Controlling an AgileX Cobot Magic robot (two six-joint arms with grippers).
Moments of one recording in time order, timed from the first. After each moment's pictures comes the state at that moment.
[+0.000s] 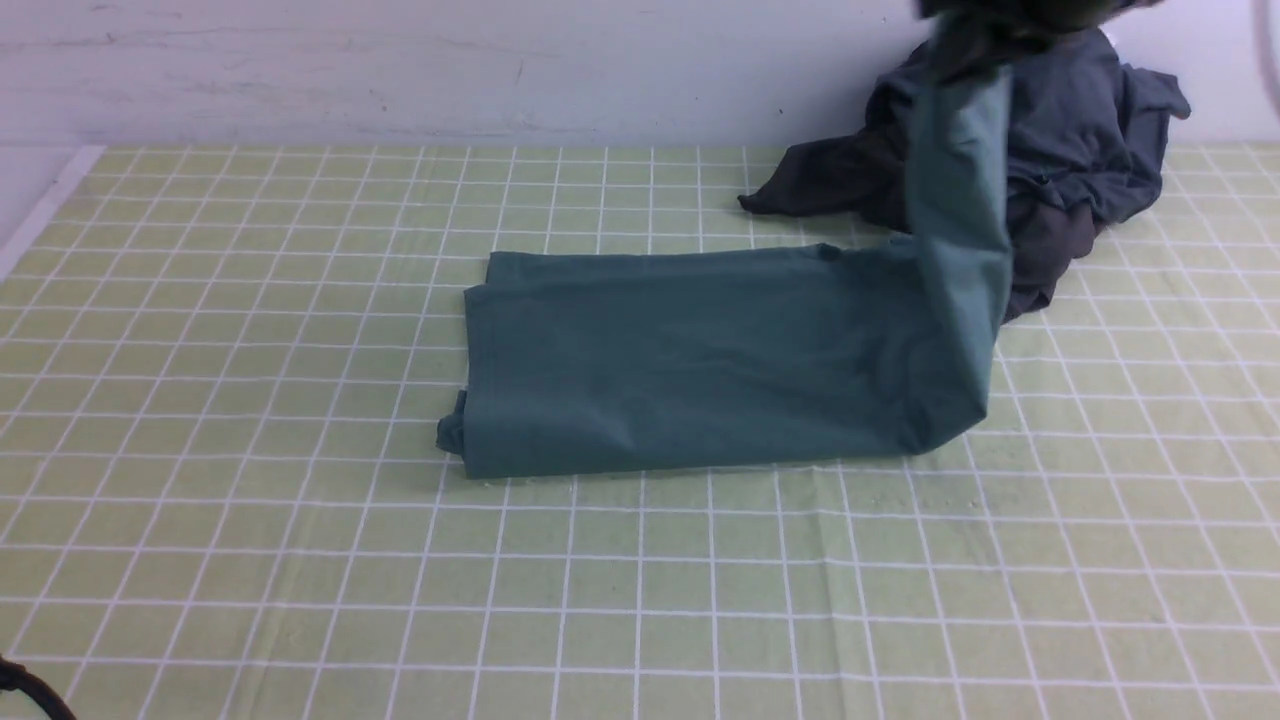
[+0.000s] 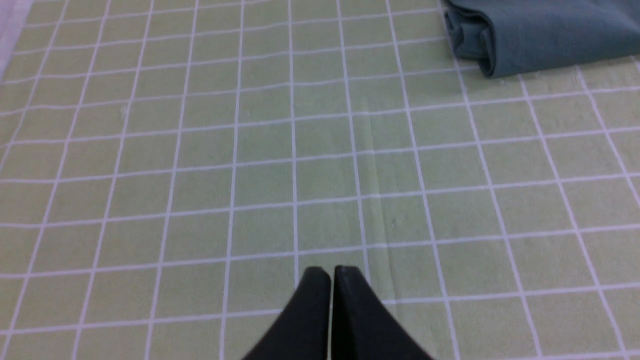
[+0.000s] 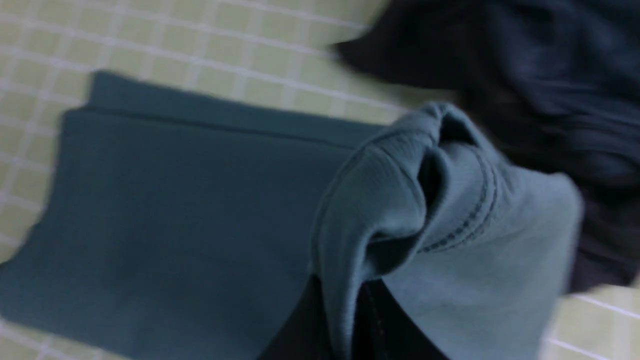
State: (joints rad) right arm 0.29 2.01 -2.18 0.18 1.25 -0.01; left arm -0.20 0.32 -0.40 0.19 0.75 -0.17
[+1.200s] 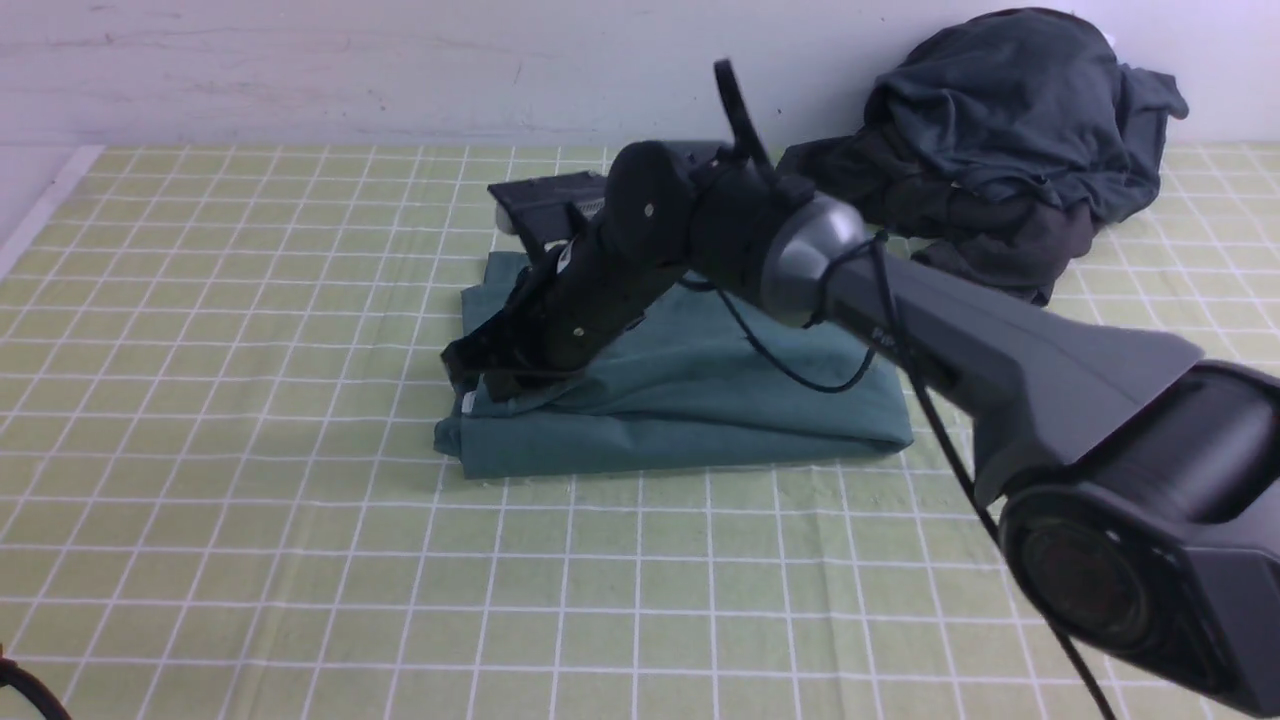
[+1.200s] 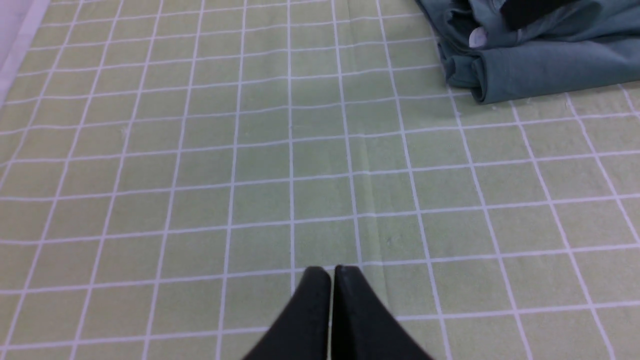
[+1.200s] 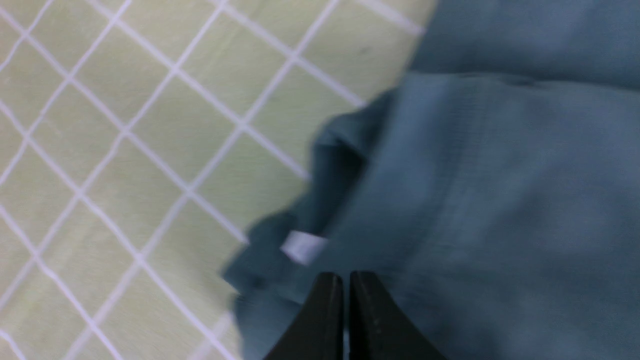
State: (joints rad) right arm 0.67 2.47 -2.27 0.41 0.93 -0.10; left arm -0.20 0.32 -0.40 0.19 0.73 -0.18
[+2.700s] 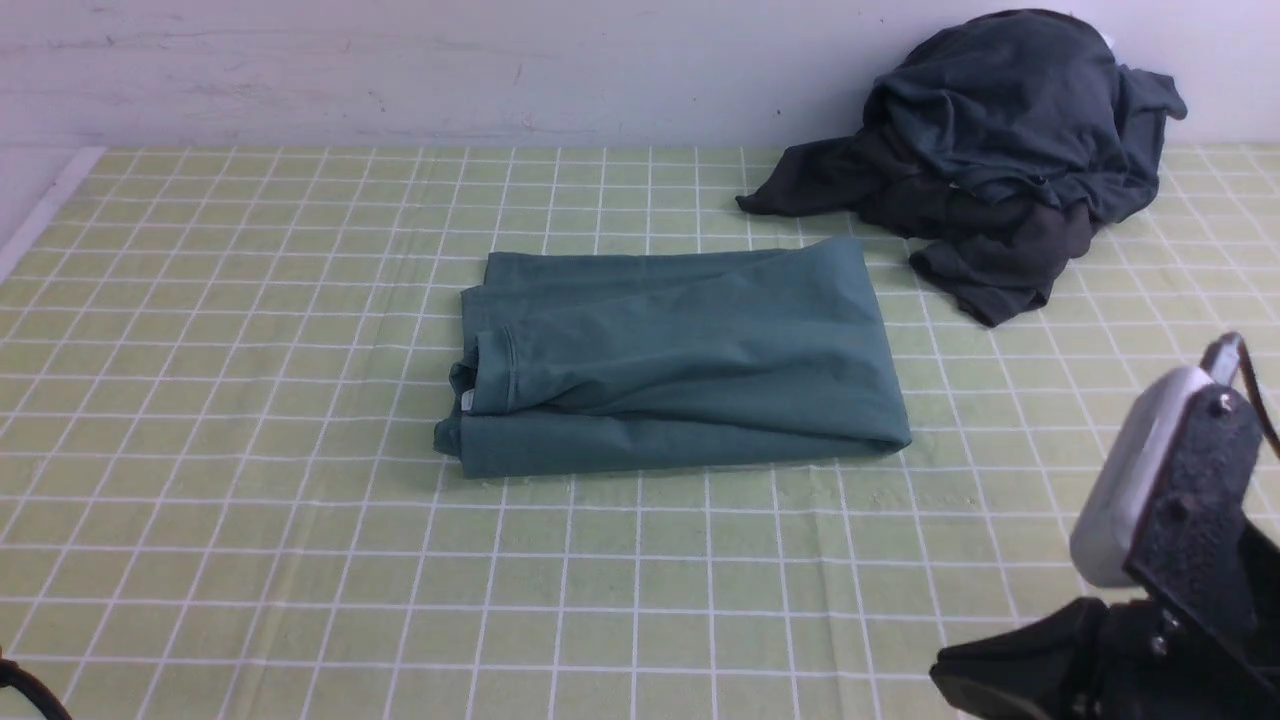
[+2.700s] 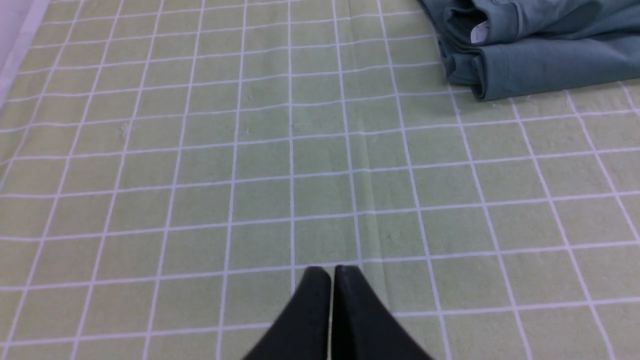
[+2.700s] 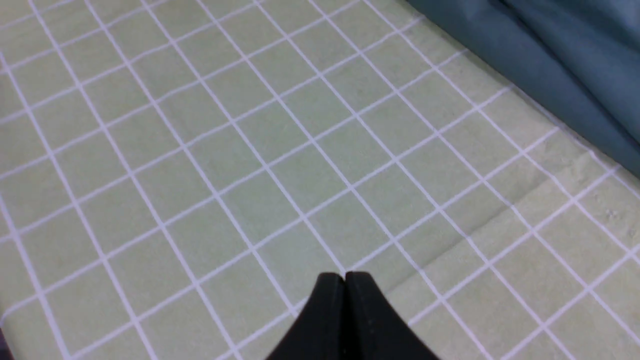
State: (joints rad) right arm 0.68 0.88 -0.53 0.32 0.56 -0.44; left arm -0.20 0.32 -0.40 0.19 0.73 -0.18
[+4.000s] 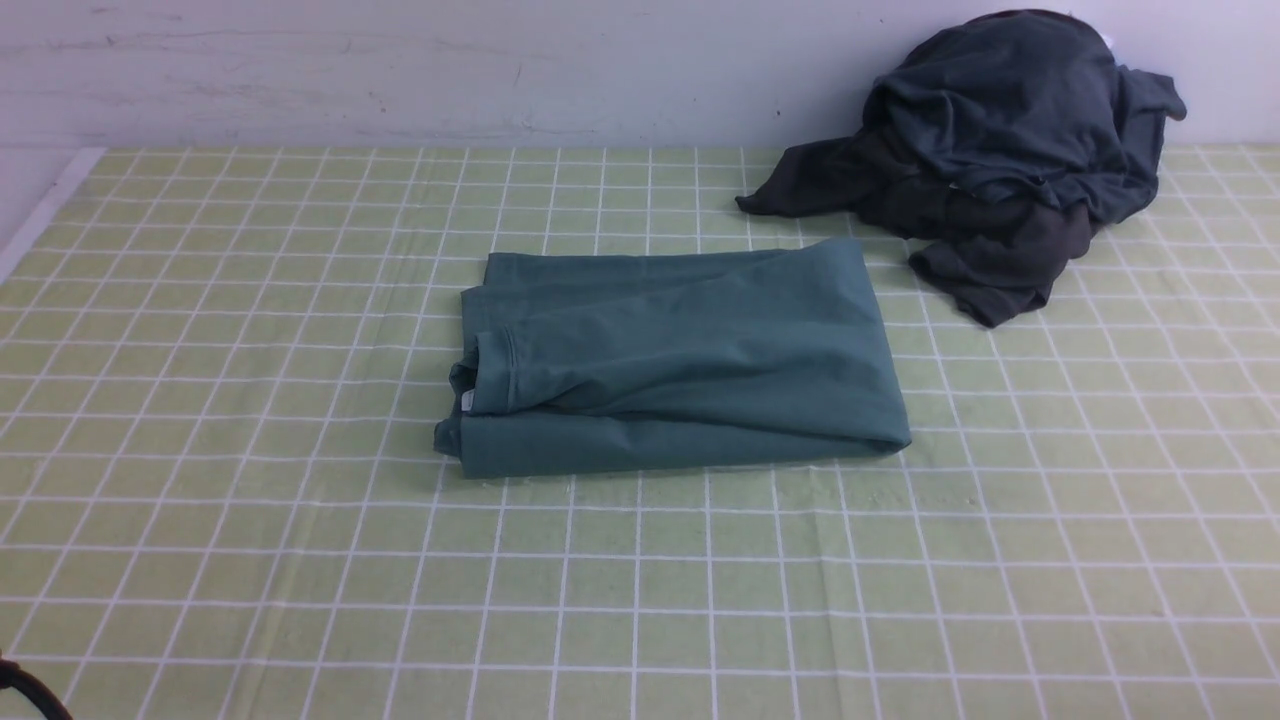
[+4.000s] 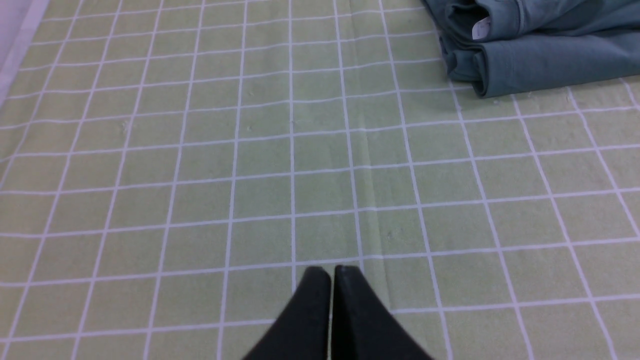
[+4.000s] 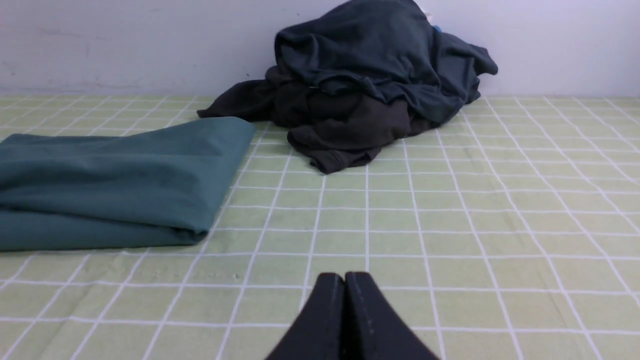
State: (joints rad) right arm 0.00 -0.01 0.03 0.03 0.26 0.05; left arm -0.20 0.32 -0.40 0.19 0.74 -0.18
